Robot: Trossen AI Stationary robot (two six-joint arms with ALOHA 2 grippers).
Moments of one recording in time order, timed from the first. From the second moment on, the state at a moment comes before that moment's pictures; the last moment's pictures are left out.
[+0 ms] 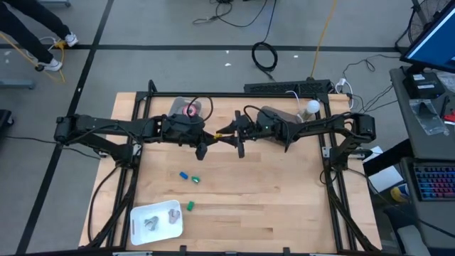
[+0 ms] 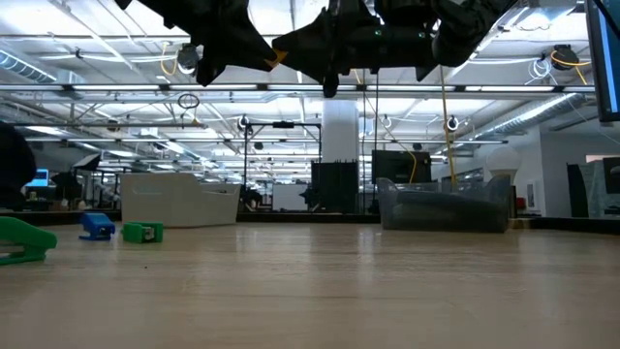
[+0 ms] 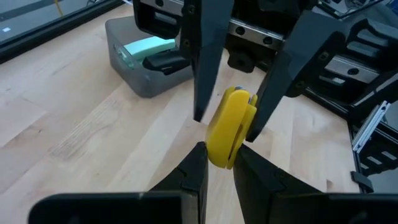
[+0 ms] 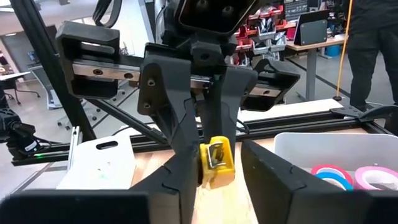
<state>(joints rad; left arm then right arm) 0.06 1.24 0.93 -0.17 -0.05 -0.47 -0.17 1.66 0.95 0.69 -0.27 0.17</state>
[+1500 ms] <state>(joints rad) 0.06 1.24 0.93 -0.31 0.04 -0.47 -0.20 1.62 0.95 0.55 -0.26 0.12</state>
